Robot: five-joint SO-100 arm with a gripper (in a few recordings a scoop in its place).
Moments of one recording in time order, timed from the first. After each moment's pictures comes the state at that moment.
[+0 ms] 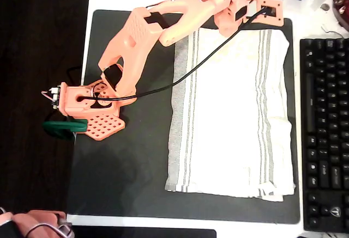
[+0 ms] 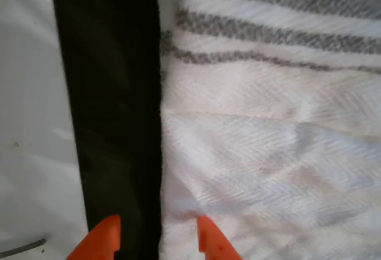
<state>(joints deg) -37.5 53.7 59.3 78.5 -52.6</state>
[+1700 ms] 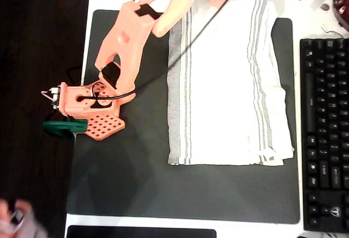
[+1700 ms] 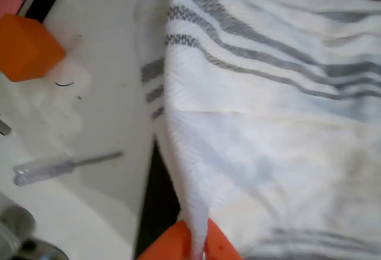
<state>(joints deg) -42.4 63.4 46.1 93.3 -55.4</state>
